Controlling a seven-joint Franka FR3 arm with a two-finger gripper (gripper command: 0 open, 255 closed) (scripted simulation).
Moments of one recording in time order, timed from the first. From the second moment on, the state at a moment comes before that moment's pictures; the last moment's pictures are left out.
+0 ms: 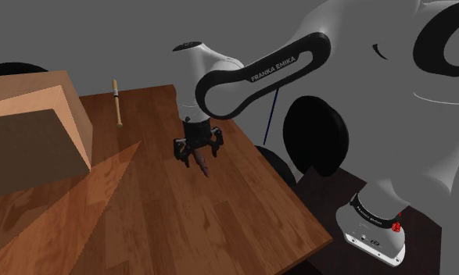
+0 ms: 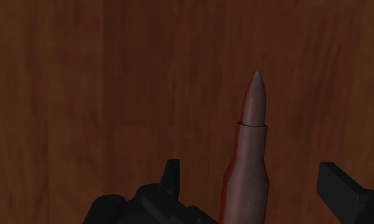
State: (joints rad) arm 0.14 0.27 0.49 -1.87 -0.06 2.02 0.95
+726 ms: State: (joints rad) arm 0.14 0.28 0.49 -1.88 -0.06 2.04 0.95
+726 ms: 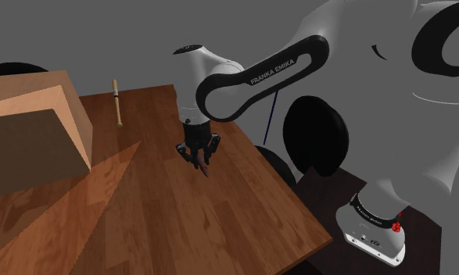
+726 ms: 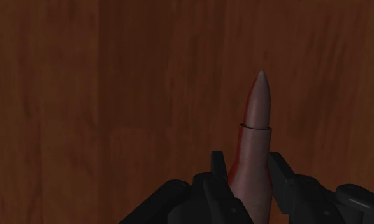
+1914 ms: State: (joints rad) arm 0.13 0.21 0.50 -1.77 -0.03 1.87 0.94
